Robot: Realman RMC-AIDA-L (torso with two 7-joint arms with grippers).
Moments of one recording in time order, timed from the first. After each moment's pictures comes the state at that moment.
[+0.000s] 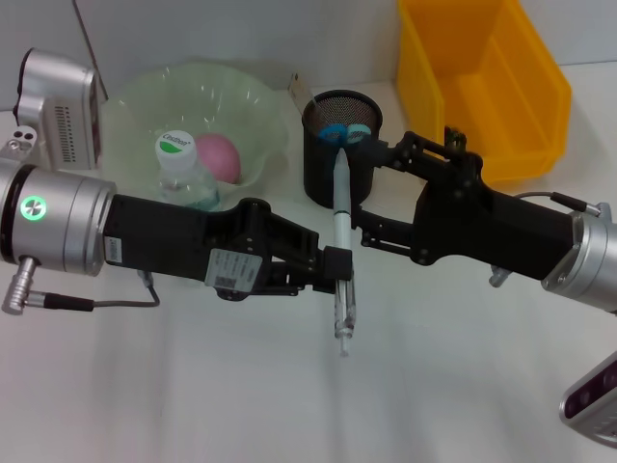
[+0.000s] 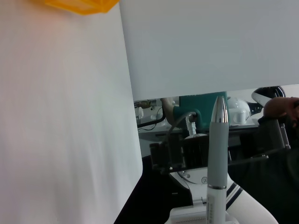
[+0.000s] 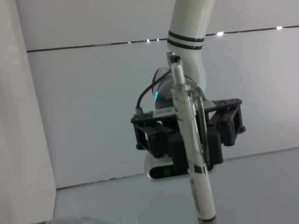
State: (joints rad) left arm -0.74 -2.06 0.98 0.70 1.86 1.83 -2.76; right arm 0.52 2.07 -0.88 -0.27 -1.43 -1.71 -0.68
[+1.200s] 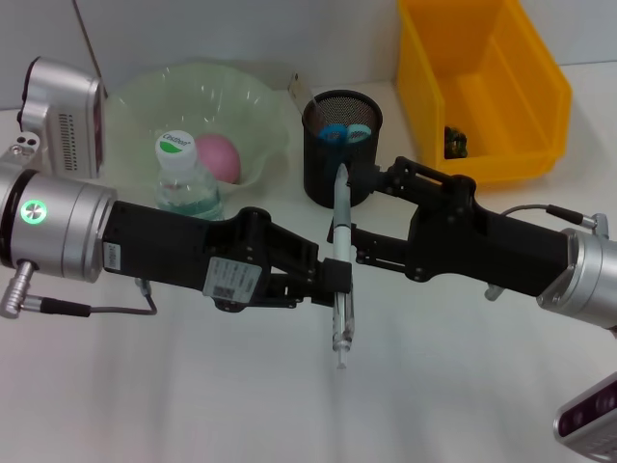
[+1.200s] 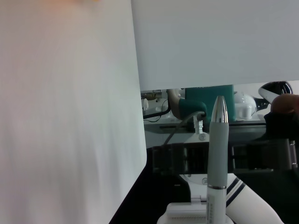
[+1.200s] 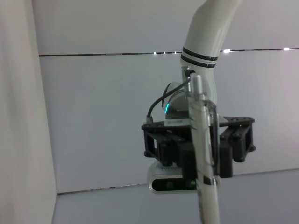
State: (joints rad) left arm -0.74 -2.06 0.97 0.70 1.89 1.85 -2.79; right arm 0.51 2.07 -0.91 -0.25 -1.43 -1.73 -0.78
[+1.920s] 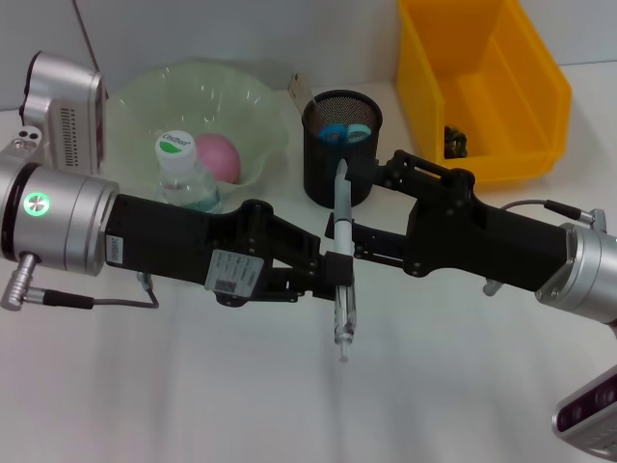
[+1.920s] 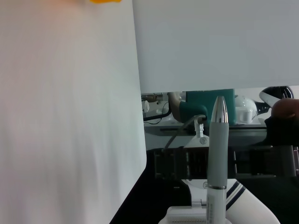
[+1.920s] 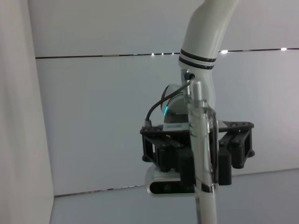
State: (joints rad) left arm -0.75 -2.06 0.97 0.70 1.89 1.84 -2.81; right arm 0.53 2.07 -0.91 -0.24 -1.43 -1.73 -0.77
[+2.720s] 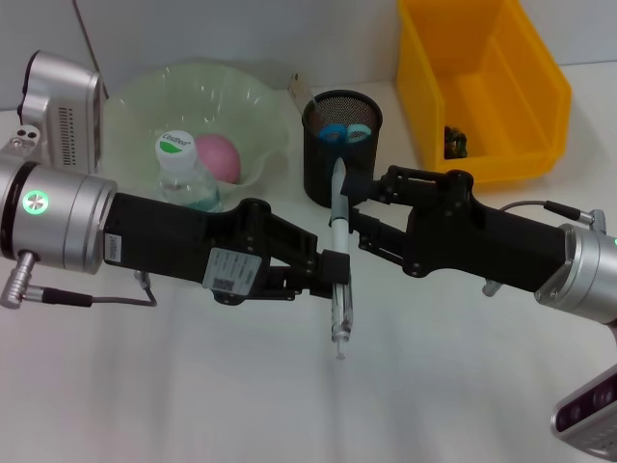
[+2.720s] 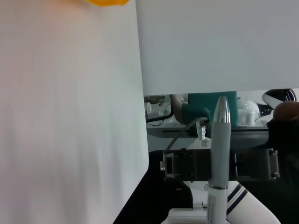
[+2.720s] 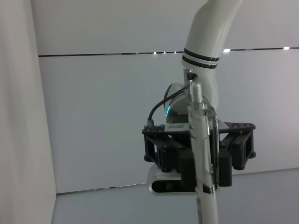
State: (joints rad) left arm -0.76 -2.05 0.97 0.69 1.89 1.83 -2.81; right arm 0.53 2.07 -0.91 -0.23 -1.43 -1.72 -0.78
